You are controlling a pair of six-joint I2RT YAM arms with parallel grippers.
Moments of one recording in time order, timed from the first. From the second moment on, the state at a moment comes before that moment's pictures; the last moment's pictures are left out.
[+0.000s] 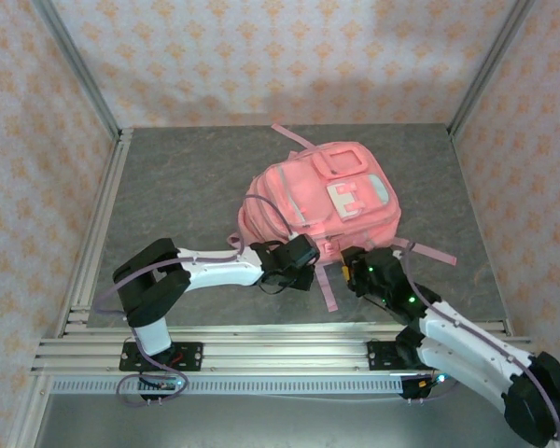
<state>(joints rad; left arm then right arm) -0.99 1.76 1.04 -0.34 0.00 -0.73 0.65 0.75 0.26 -0.14 0.06 1.75</state>
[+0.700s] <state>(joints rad) -1.00 1.76 1.04 -0.35 0.00 -0.73 0.72 1.09 0.26 0.20 0.14 1.71</state>
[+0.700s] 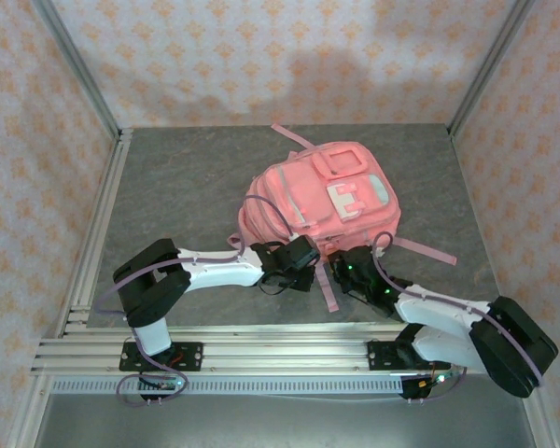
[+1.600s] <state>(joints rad) -0.98 1.68 0.99 -0.36 0.01 -0.67 0.39 0.95 0.24 0.02 0.00 1.47</state>
